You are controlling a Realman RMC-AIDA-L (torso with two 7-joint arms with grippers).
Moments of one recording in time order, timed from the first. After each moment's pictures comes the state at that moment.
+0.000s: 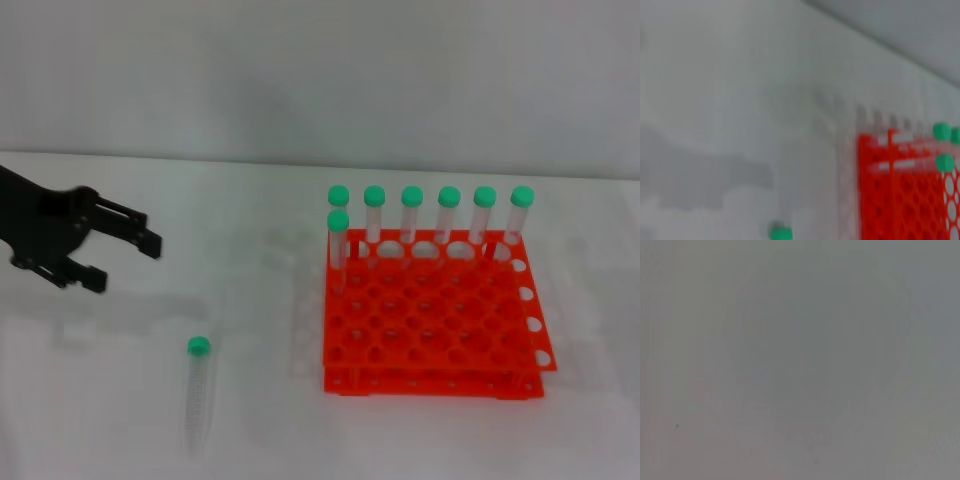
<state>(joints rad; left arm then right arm) -0.75 -1.68 0.93 0.82 2.23 1.74 -3.00 0.56 2.03 -1.28 -0.09 -0.07 -1.04 0.22</state>
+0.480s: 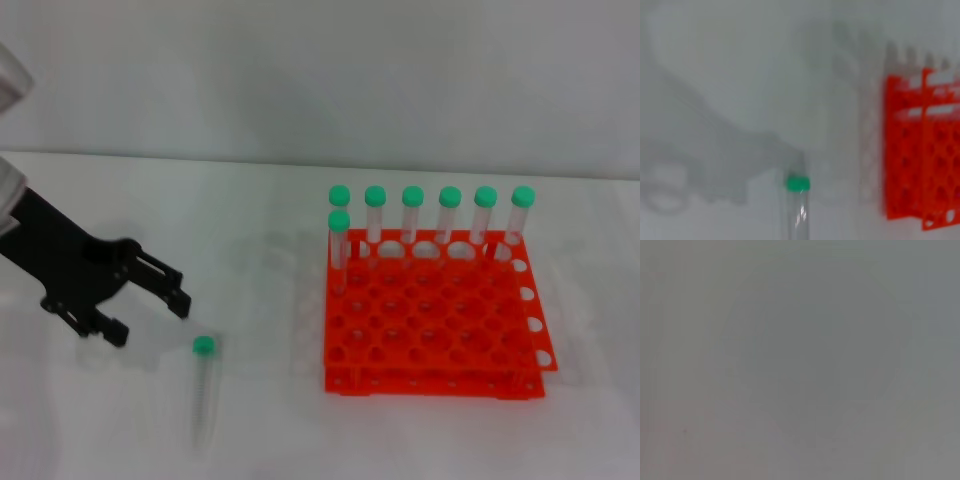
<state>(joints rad) -0.88 -1.73 0.93 0.66 2.42 1.77 -3.01 0.57 2.03 -1.29 -0.09 -0.07 -1.04 0.22</state>
